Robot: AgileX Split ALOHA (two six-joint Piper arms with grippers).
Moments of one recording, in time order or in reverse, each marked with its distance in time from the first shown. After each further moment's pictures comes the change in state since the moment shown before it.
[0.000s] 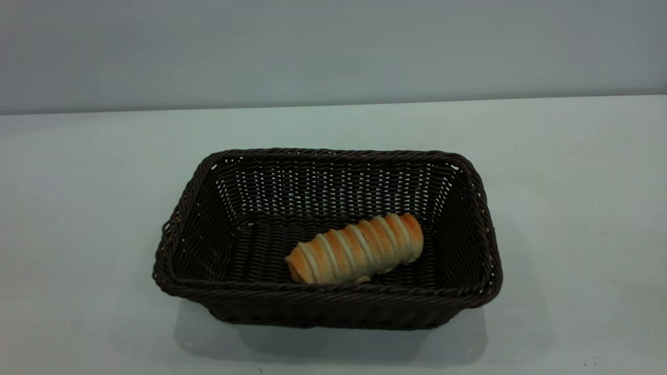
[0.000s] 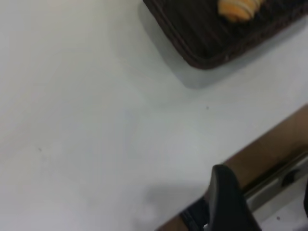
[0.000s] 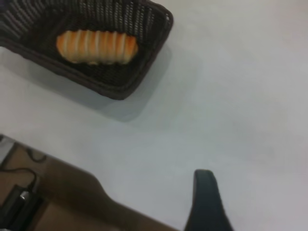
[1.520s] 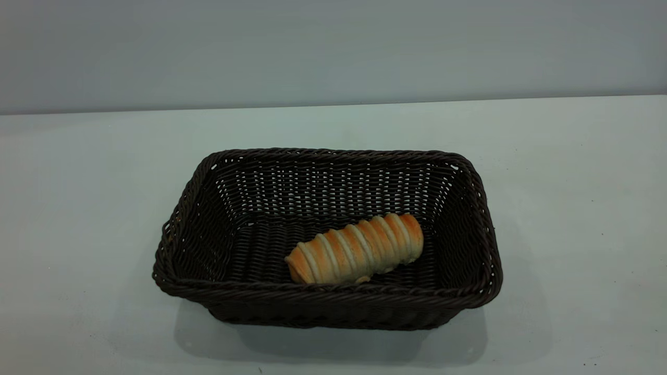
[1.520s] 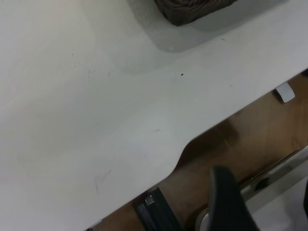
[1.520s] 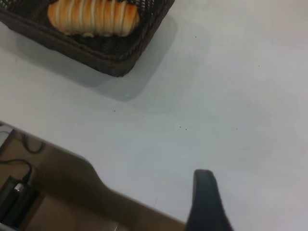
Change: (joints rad) left arm 0.000 -0.388 0.372 -0.056 -0.049 -0.092; right arm 0.000 -0.126 0.247 -0.006 -0.101 -0.001
